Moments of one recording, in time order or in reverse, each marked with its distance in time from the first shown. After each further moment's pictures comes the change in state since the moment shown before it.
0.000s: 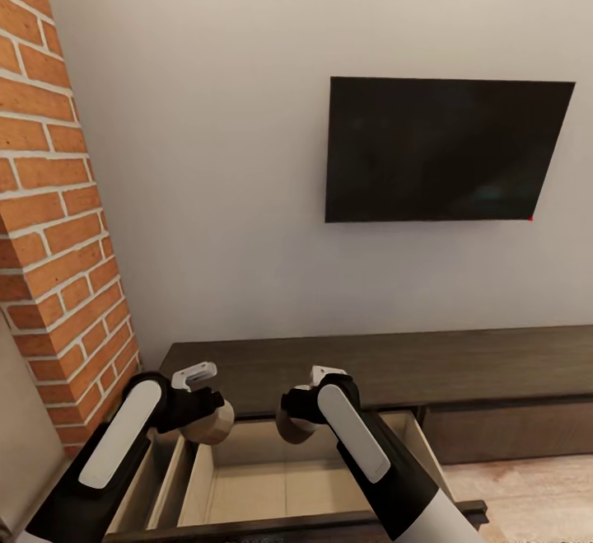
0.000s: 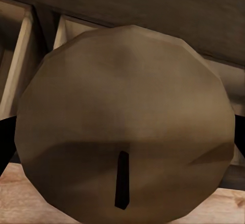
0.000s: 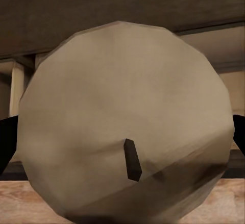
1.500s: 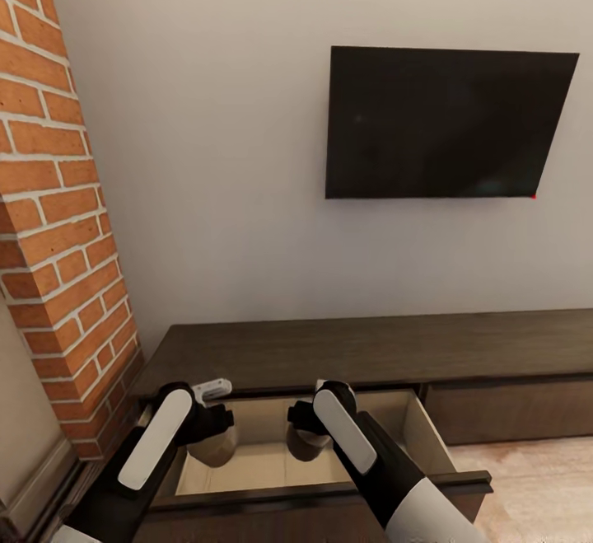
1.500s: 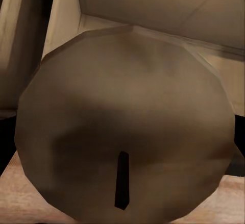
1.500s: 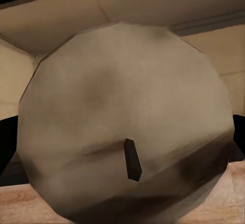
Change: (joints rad) left arm -0.008 -0.077 -0.049 0.141 -0.127 -0.003 0.000; right arm -0.041 0.012 -0.001 0.228 0.013 -0.080 0.041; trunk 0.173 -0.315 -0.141
